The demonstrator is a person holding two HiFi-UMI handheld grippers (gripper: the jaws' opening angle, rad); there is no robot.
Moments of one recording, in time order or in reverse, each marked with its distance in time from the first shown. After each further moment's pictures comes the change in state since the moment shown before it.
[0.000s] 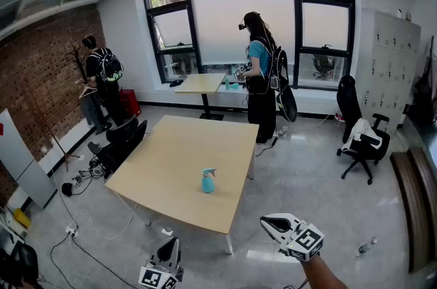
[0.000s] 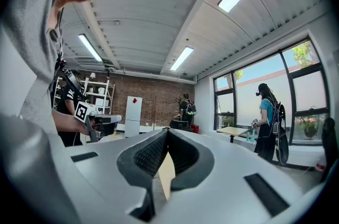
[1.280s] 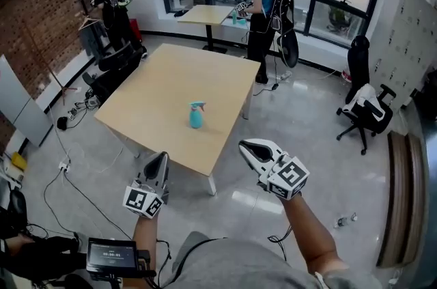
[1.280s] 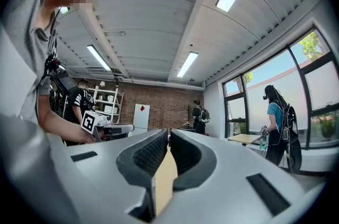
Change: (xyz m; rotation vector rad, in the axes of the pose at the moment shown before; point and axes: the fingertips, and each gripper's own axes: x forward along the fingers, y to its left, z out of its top) left arm 0.103 -0.002 -0.025 0.067 -0.037 0.019; right arm 0.033 -0.066 0.002 -0.014 -0.099 0.111
